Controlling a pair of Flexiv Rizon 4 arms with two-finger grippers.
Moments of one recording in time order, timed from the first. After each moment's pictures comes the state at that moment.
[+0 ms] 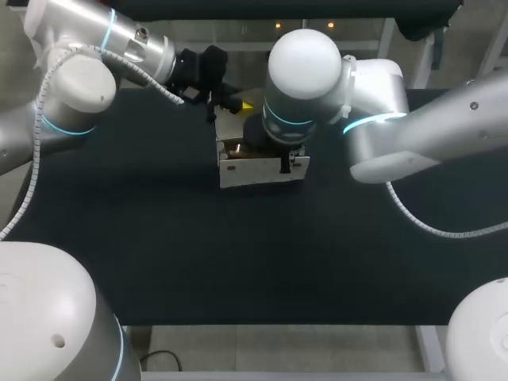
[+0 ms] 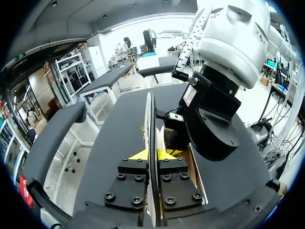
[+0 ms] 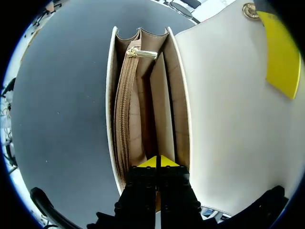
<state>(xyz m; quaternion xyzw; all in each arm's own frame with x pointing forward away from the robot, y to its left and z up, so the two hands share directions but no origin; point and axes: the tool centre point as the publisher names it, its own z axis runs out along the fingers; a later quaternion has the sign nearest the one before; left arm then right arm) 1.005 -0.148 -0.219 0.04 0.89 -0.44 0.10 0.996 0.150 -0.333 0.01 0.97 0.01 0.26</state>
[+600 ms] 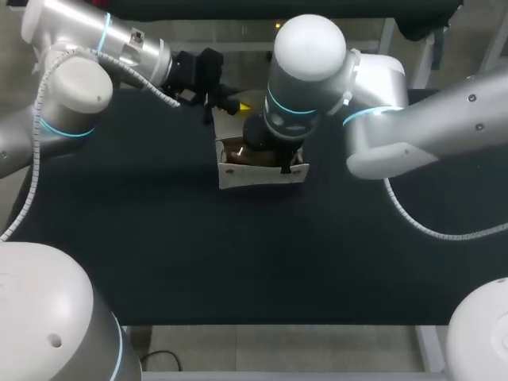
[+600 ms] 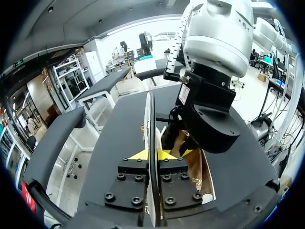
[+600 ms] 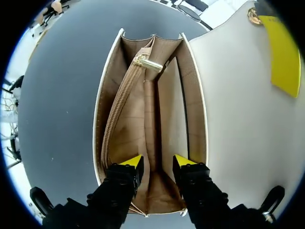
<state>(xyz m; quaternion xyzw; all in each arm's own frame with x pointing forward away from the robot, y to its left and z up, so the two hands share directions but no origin) 1.008 -0.146 -0.222 0.07 0.88 -0.46 0.11 0.987 0.153 -0.341 -0.02 0.98 0.02 0.21</state>
